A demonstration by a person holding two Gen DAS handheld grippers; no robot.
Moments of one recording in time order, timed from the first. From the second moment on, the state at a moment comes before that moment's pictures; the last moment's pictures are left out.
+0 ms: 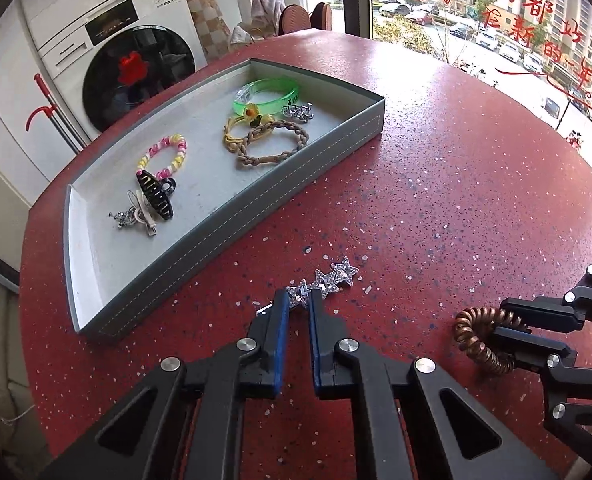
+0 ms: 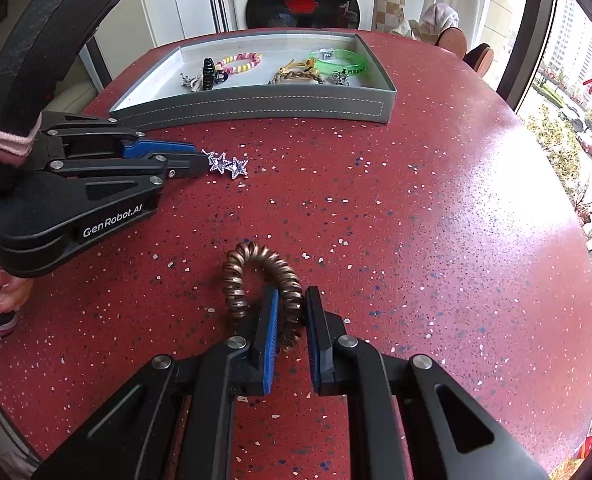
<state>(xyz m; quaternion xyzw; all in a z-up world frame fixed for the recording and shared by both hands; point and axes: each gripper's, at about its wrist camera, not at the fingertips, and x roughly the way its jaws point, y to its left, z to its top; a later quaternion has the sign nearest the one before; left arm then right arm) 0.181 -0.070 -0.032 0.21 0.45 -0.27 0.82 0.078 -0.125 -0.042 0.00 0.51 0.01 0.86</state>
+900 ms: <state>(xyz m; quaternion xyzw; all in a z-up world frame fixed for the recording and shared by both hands) 0.171 -0.043 -0.028 -0.02 0.50 -0.09 0.86 0.066 -0.160 -0.021 0.04 0.48 0.01 0.88</state>
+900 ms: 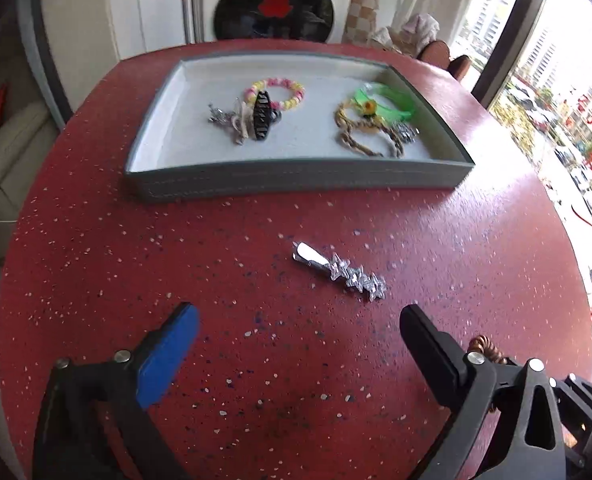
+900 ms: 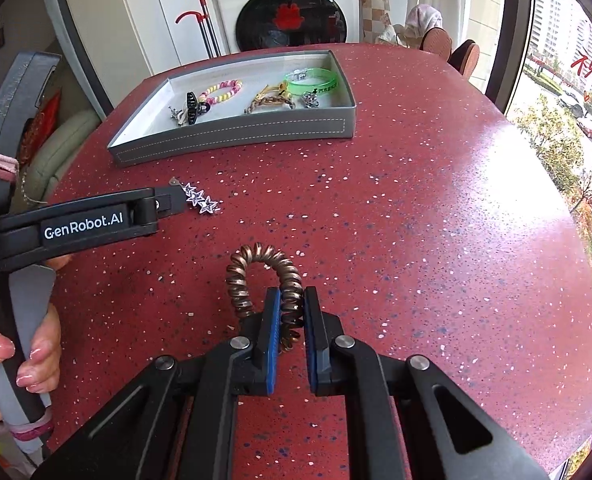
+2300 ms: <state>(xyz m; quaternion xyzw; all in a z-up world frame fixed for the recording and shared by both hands) 0.165 -0.031 -0.035 0.03 0.48 -0.12 0.87 0.069 -0.179 -0.015 0.07 0.47 0.01 0.88</state>
